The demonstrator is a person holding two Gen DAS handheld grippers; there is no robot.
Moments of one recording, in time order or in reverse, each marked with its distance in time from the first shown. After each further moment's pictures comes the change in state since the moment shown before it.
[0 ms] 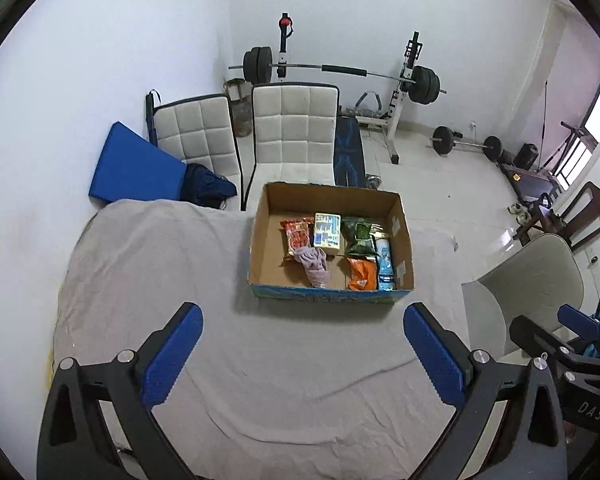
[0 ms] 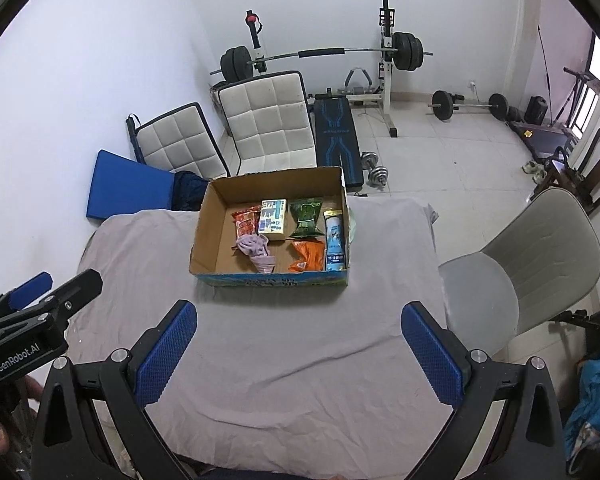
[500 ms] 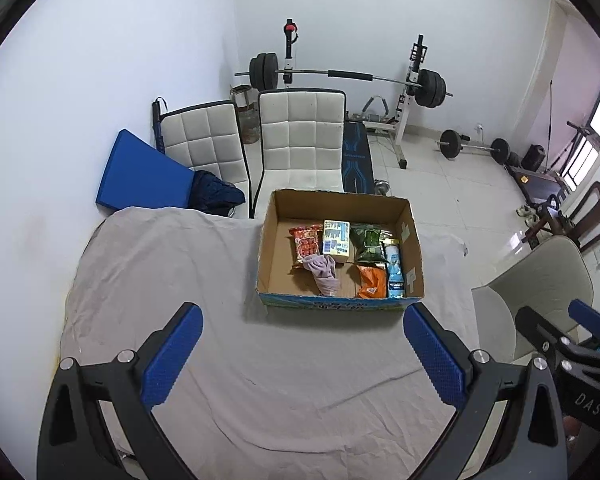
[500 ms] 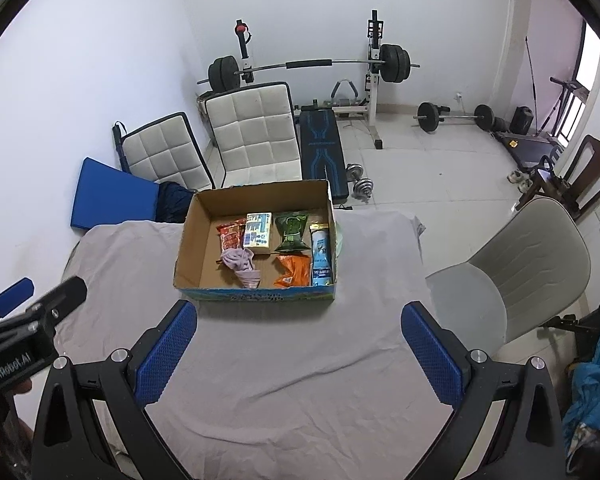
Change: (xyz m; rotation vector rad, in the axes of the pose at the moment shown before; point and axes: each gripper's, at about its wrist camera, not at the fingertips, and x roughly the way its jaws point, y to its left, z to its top) left arm 0.003 0.002 0.001 0.007 -0.018 0.035; right arm 0.009 0.005 0.008 -0.003 -0.047 -0.067
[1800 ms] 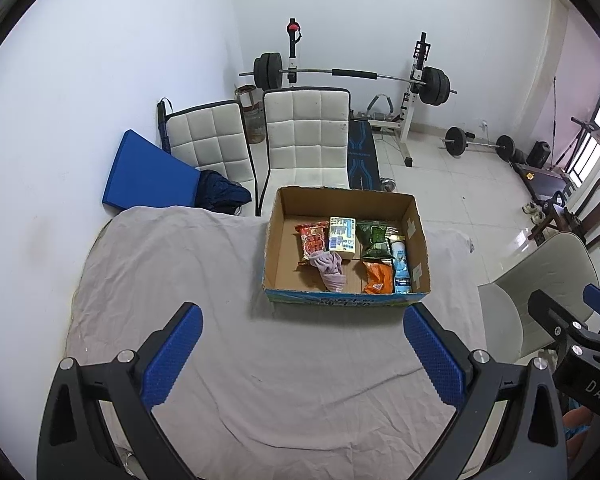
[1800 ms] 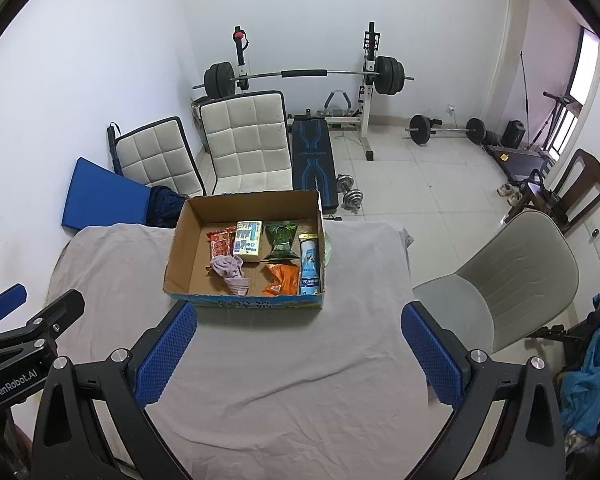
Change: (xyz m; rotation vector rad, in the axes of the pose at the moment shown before) left arm 0.000 -0.001 -0.002 0.004 0.000 0.024; right arm -0.008 0.009 0.002 -0.041 -0.027 -0.036
